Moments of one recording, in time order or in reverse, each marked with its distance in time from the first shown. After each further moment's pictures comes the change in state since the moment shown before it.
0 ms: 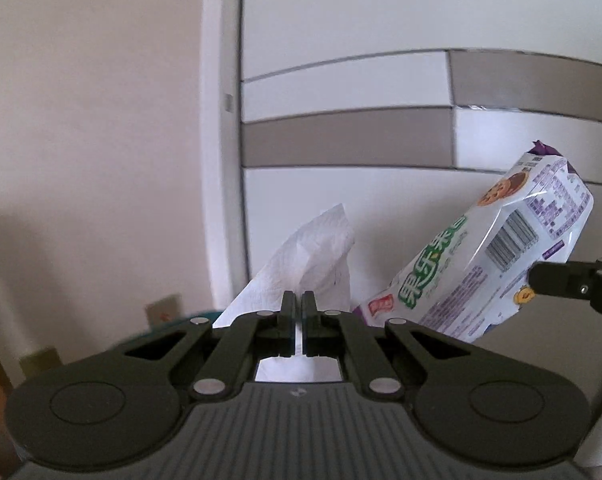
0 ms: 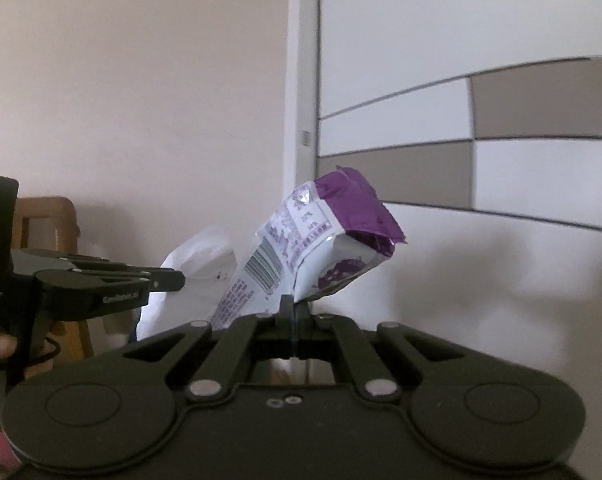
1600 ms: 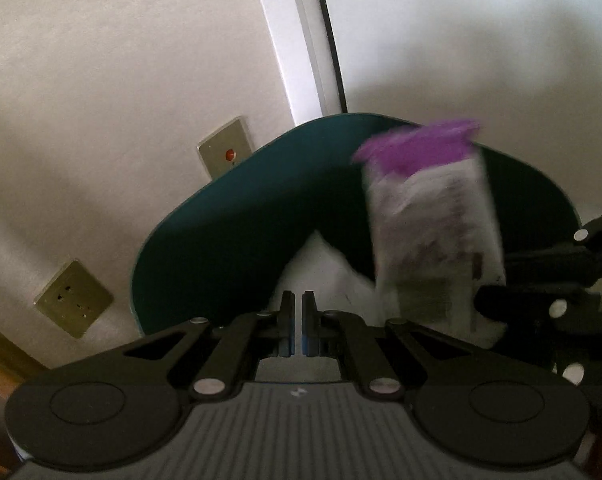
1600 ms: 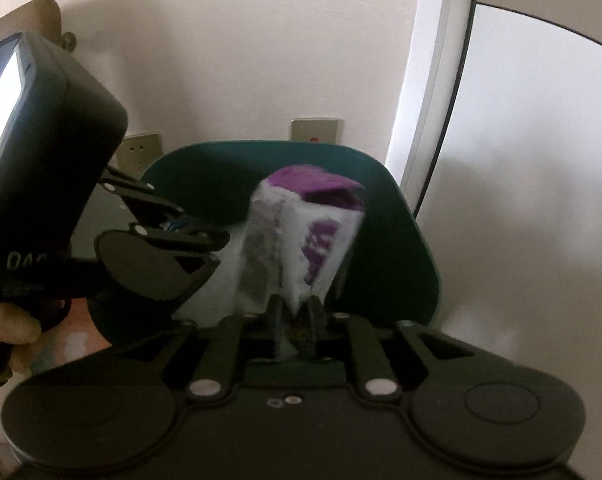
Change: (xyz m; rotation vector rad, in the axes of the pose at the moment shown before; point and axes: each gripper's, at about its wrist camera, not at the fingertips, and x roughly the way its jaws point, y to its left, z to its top) left arm 0.160 0.097 -0.081 0.125 0.592 0.158; right arm 0.252 0.101 -0.029 -0.118 0.602 0.190
